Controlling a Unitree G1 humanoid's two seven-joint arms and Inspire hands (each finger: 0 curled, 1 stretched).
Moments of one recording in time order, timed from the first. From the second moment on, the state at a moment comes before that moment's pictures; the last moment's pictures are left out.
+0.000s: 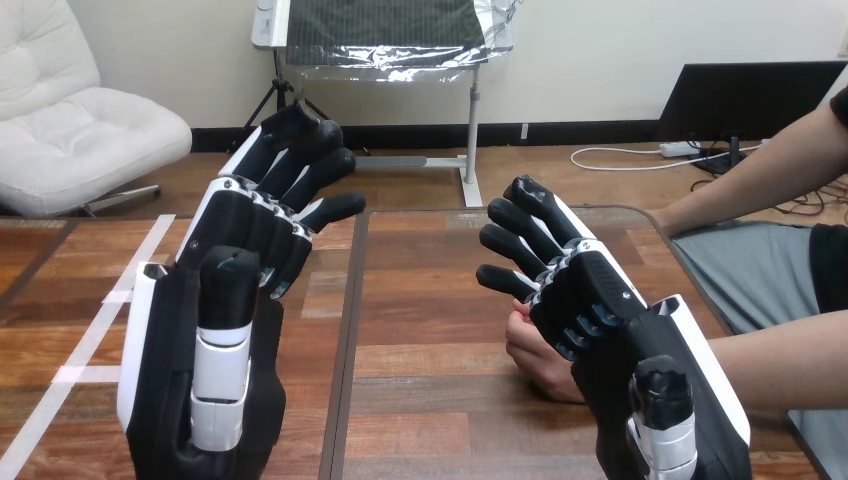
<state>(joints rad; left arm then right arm) 0.45 0.11 -0.21 -0.49 -0.23 -0.57 -0.11 0.51 -0.18 0.22 -0.53 0.20 -0.40 0.30</state>
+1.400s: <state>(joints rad) 0.40 0.10 -0.12 -0.39 -0.10 -0.54 -0.05 0.51 -0.18 0.22 -0.53 0.19 -0.40 0.30</state>
